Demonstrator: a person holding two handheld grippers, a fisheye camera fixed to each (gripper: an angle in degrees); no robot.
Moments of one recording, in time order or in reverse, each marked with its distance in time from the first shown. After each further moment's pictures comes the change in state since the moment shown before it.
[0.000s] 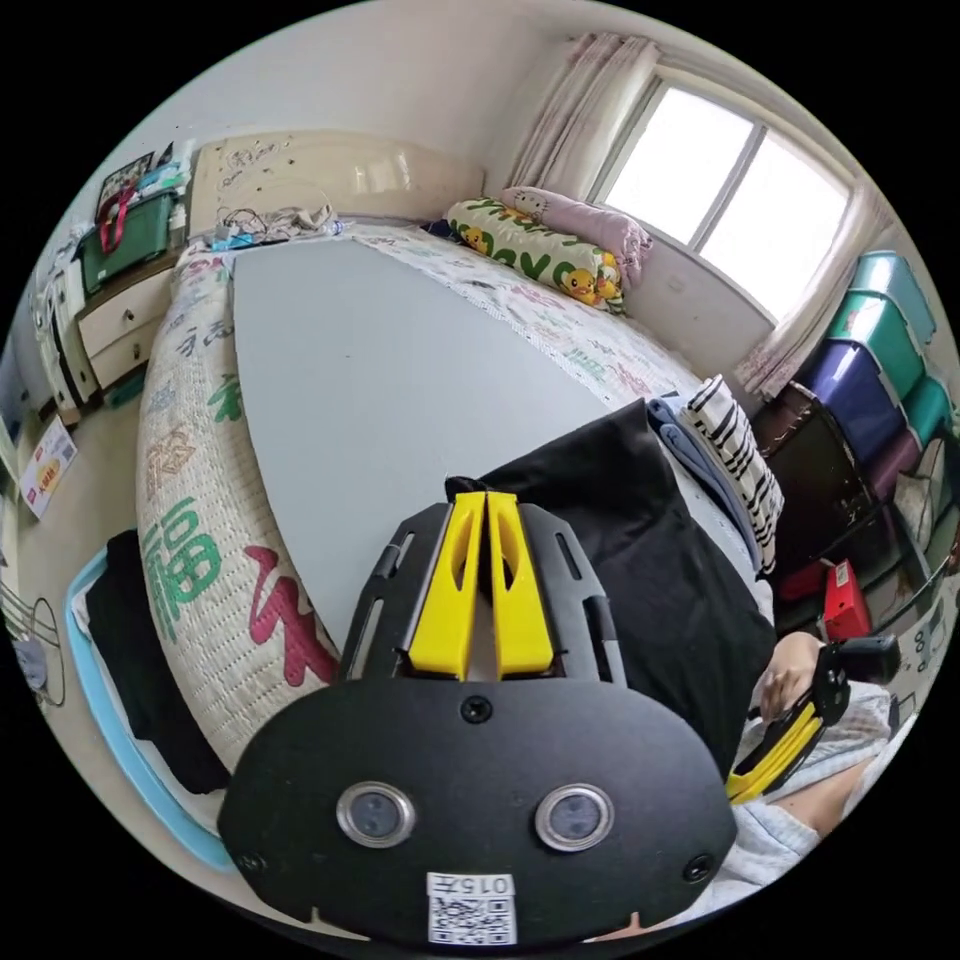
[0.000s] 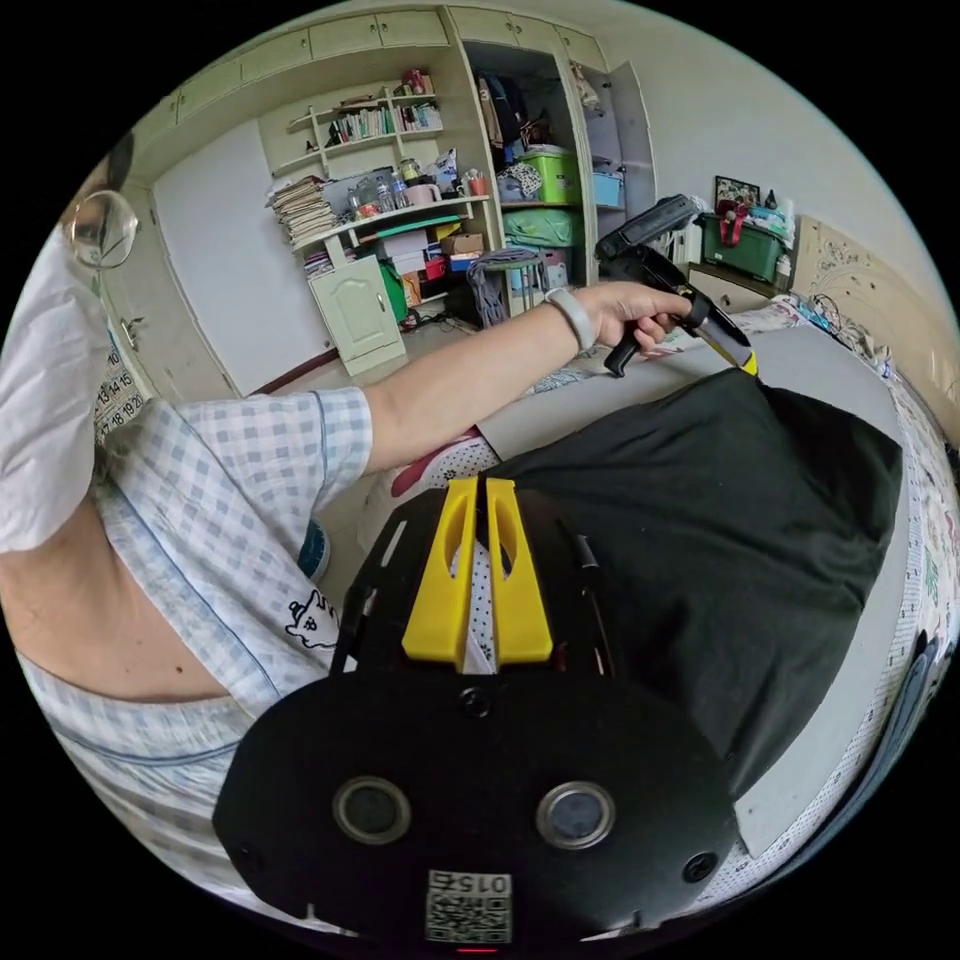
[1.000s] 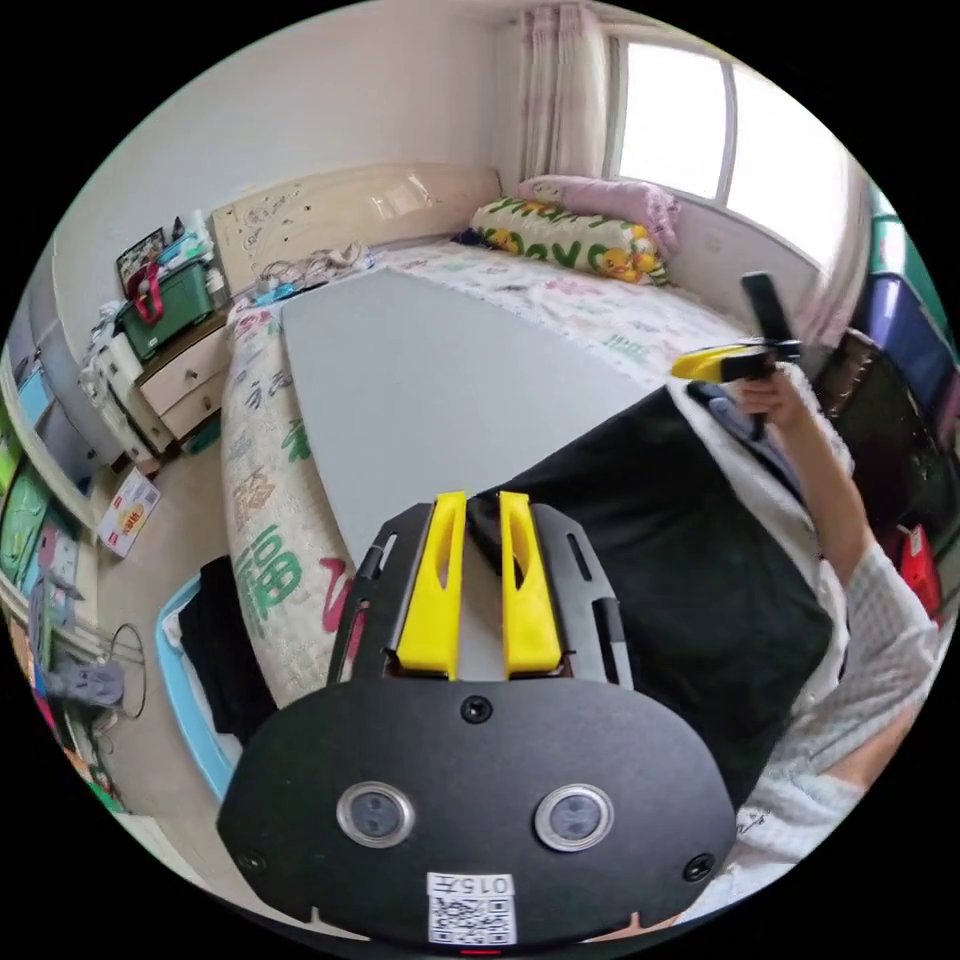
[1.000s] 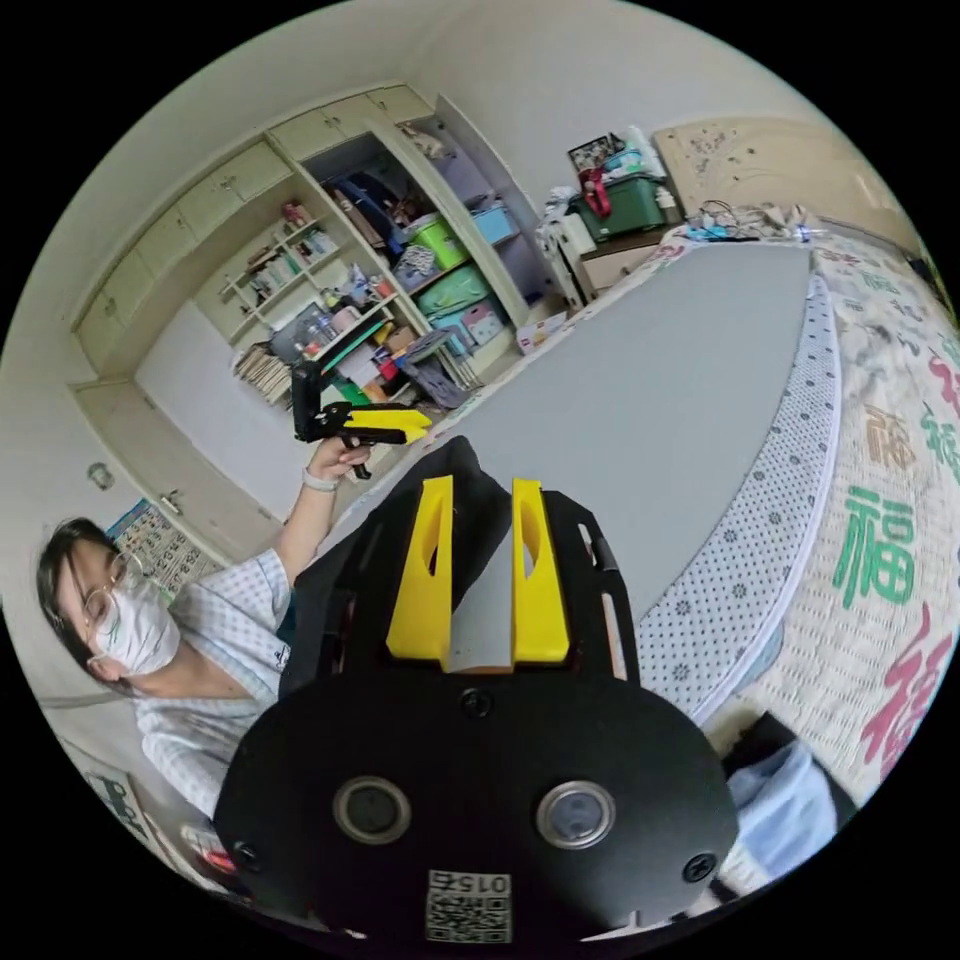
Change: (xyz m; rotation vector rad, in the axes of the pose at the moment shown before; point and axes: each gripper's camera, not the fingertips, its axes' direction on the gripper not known) left arm 0.114 -0.337 -0.273 0.022 -0.195 0.145; right arm 0.464 0.001 -0.186 0.165 -0.215 0.310
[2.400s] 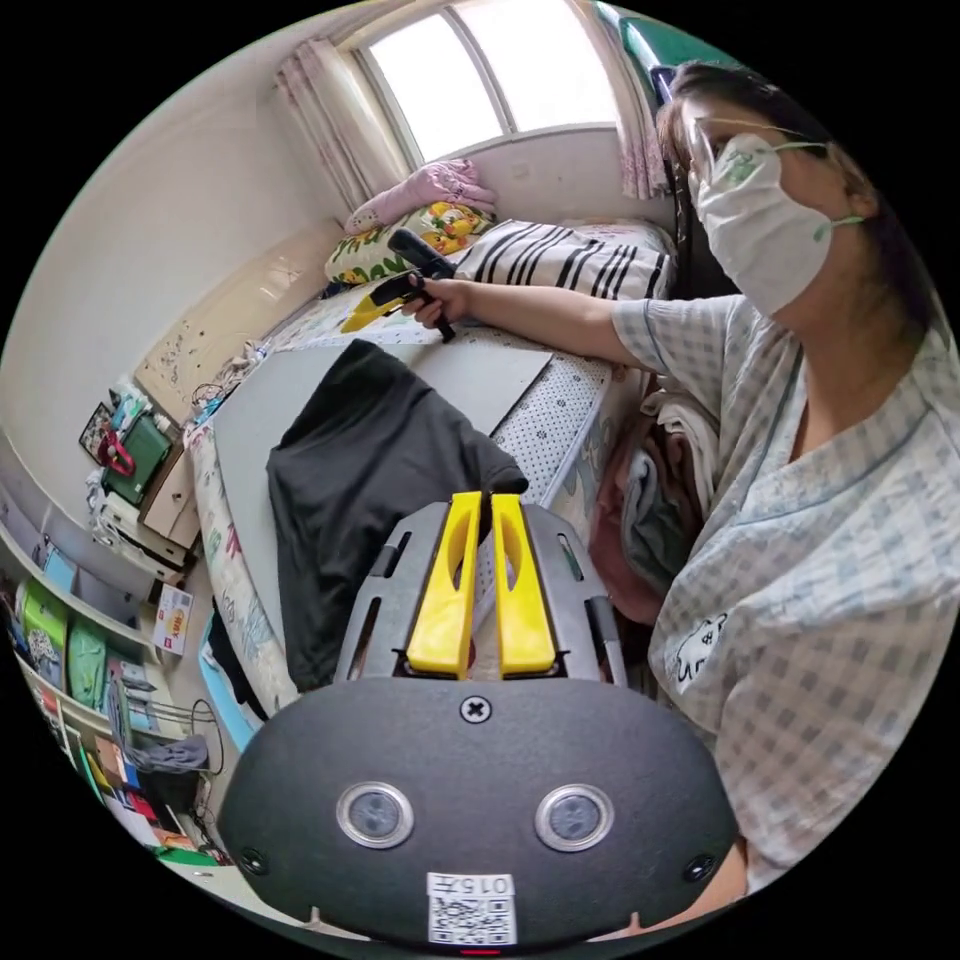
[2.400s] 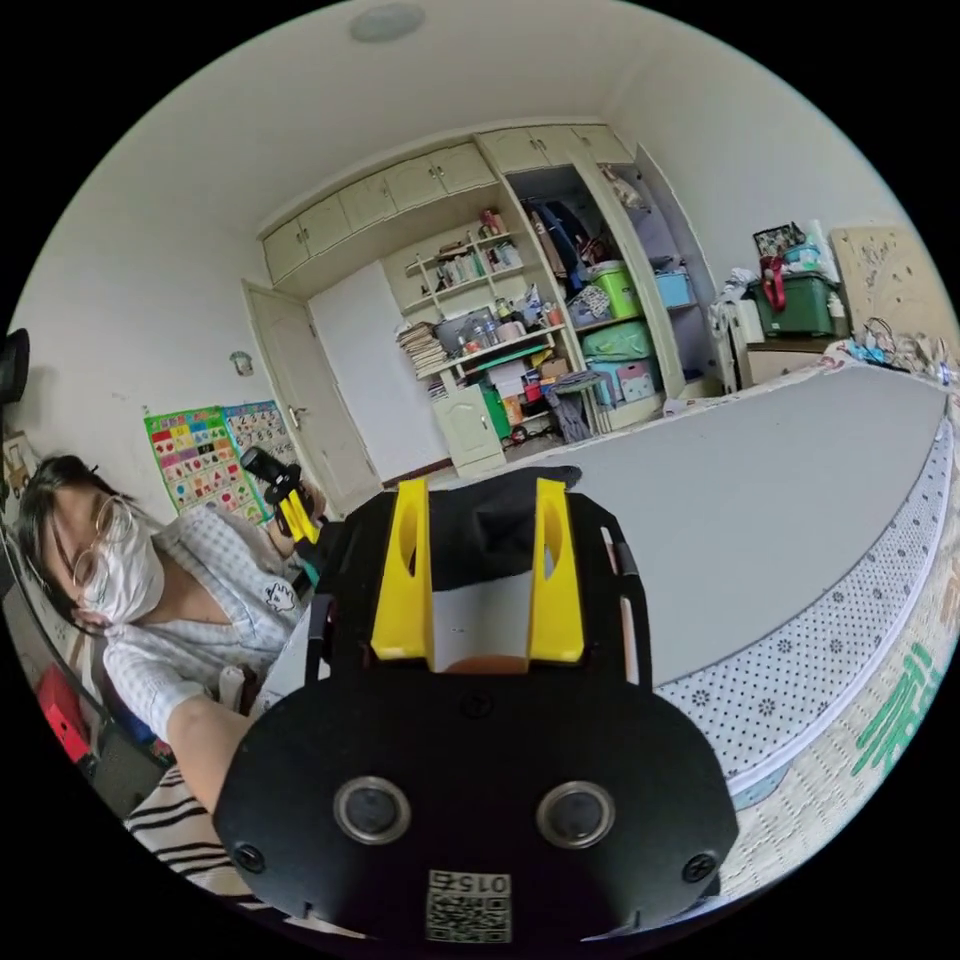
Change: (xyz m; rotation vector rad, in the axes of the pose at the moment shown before) left arm 0.233 0.084 -0.556 -0.051 -0.117 0.396; right arm 0.075 -0.008 -0.066 0.083 -0.344 -0.424
